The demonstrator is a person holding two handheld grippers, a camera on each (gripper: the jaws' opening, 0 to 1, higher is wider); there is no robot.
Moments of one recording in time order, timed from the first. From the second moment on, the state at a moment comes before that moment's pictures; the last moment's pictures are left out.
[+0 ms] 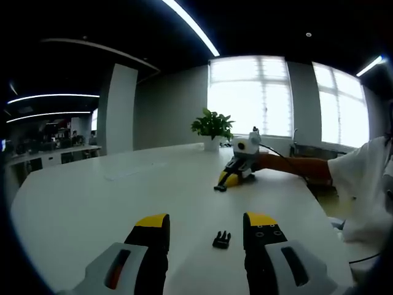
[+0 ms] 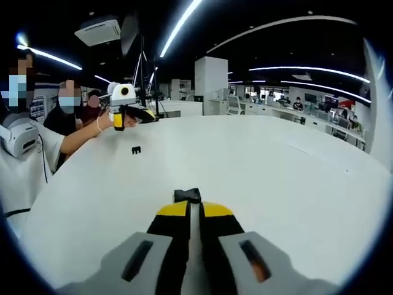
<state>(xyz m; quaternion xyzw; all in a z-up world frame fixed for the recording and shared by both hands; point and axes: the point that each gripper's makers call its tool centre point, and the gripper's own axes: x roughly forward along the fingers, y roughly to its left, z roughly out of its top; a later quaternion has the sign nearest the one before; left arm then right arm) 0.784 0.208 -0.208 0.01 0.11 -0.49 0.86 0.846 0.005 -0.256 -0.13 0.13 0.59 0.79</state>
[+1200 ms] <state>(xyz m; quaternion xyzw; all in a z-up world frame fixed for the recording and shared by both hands) 0.786 0.211 -0.212 0.01 0.11 -0.49 0.87 0.855 0.006 -0.248 -0.11 0.13 0.50 0.85</state>
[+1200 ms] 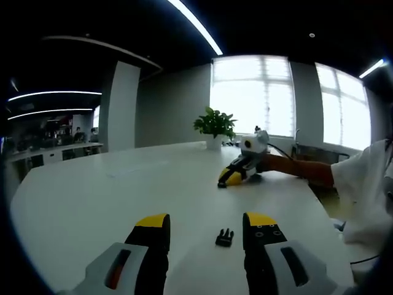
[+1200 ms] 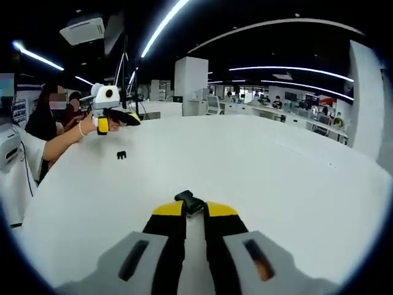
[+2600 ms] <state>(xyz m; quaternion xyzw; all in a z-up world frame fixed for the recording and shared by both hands) 0.785 0.208 -0.217 0.02 0.12 -0.49 0.86 0.795 0.000 -0.252 -0.09 0.15 0.39 0.90</state>
